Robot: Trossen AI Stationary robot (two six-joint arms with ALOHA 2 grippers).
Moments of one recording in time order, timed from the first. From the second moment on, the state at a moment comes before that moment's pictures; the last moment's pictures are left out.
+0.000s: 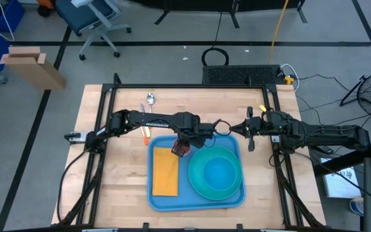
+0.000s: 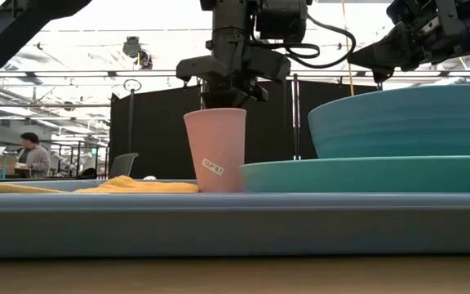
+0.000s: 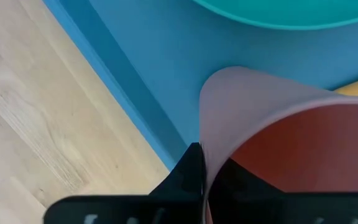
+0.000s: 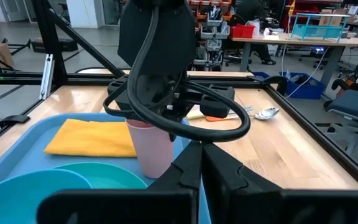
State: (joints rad) left arm 0.01 2.28 2.07 -1.34 -0.07 0.49; right arm -0.16 0.53 0.28 0.11 -0.11 -0.05
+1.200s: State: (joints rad) left arm 0.05 2.06 2.24 -1.46 0.04 0.40; right arm -0.16 0.53 0.28 0.09 -0.11 -0.04
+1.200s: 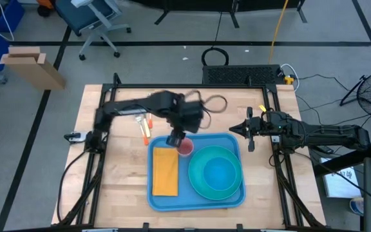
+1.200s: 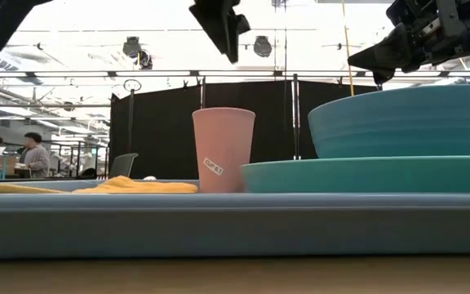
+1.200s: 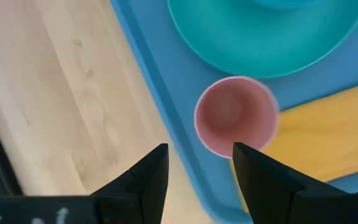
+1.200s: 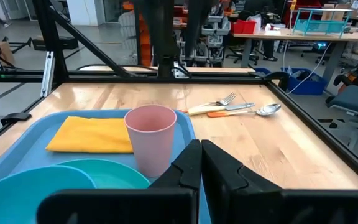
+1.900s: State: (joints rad) left arm 0.39 1.27 0.90 -0.28 -0.25 -0.16; right arm -0.16 0.53 0.28 0.20 0.00 -0.06
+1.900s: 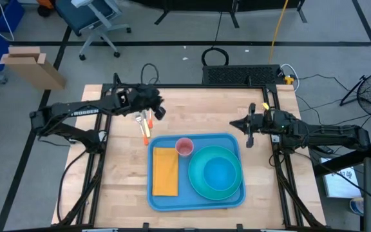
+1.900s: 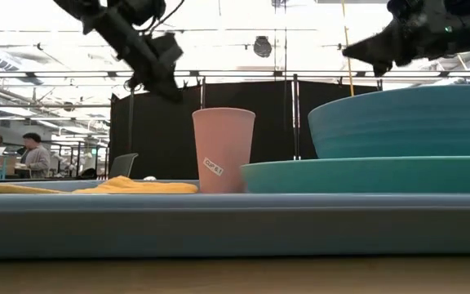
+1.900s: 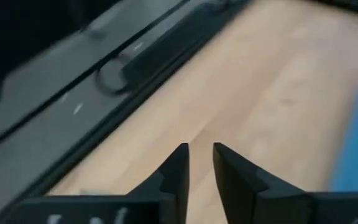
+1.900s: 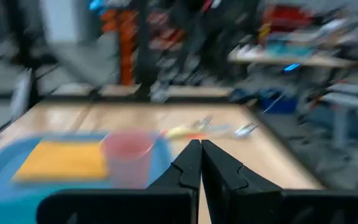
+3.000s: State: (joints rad) left arm 0.65 1.61 1.00 -0.69 0.00 -0.15; right arm -0.16 0.68 0.30 0.31 0.02 -0.02
